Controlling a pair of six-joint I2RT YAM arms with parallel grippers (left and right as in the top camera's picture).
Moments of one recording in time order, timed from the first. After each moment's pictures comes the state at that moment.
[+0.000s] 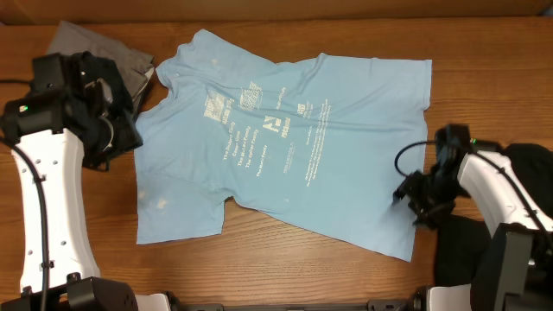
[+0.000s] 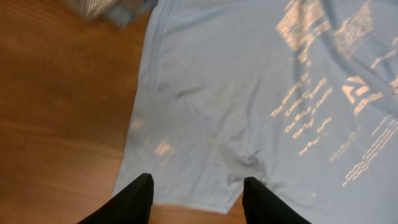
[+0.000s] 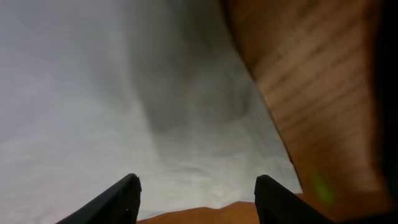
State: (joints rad) left arm 0.26 1.55 1.55 -1.31 0.14 -0.20; right arm -0.14 1.59 0.90 -1.09 -0.20 0.62
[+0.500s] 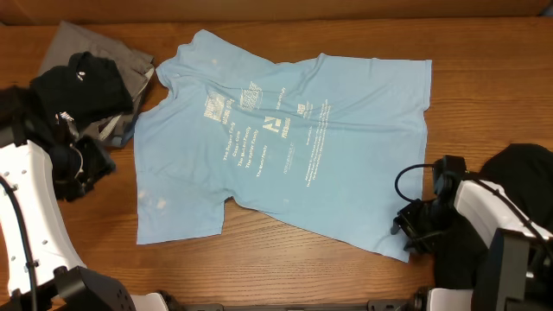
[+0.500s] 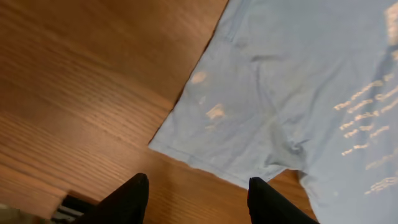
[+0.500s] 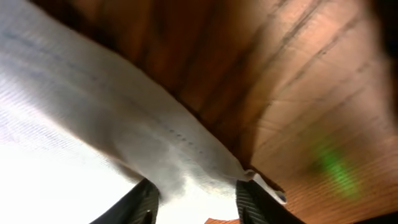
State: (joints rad) left arm 0.49 1.55 1.45 -1.39 0.13 -0.20; right arm -0.19 1.54 0.67 -0.95 -0.23 0.78
